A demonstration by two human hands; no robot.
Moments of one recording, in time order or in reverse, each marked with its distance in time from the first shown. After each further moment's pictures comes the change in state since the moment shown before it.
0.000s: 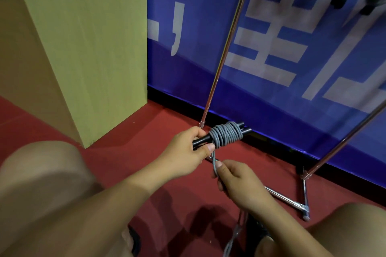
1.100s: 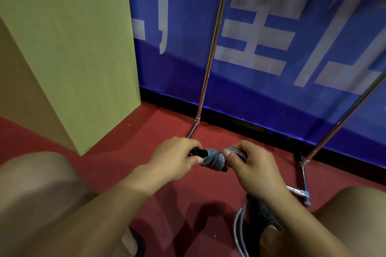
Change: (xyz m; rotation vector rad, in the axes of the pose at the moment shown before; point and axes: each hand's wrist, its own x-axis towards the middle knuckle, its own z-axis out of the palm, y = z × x) left_hand 0.006 -0.014 -0.001 0.639 -0.161 0.022; right_hand -0.007 -0.003 -0.029 -0.231 0.370 -0.074
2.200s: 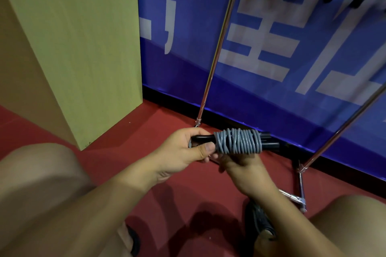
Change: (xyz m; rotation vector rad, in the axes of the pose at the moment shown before) left_hand -0.015 0.023 -0.017 -1.210 -0.106 0.104; right_hand 0.004 -0.005 0.007 0.185 -0.186 -0.085
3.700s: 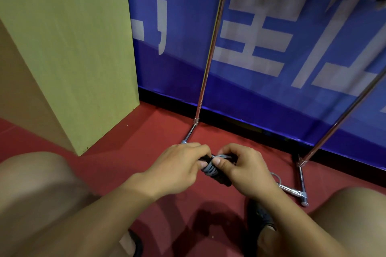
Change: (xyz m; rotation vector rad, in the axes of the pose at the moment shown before) left_hand -0.004 -0.023 -0.004 1.149 -0.047 0.219; right_hand 0.000 0.012 0.000 -0.137 0.057 0.046
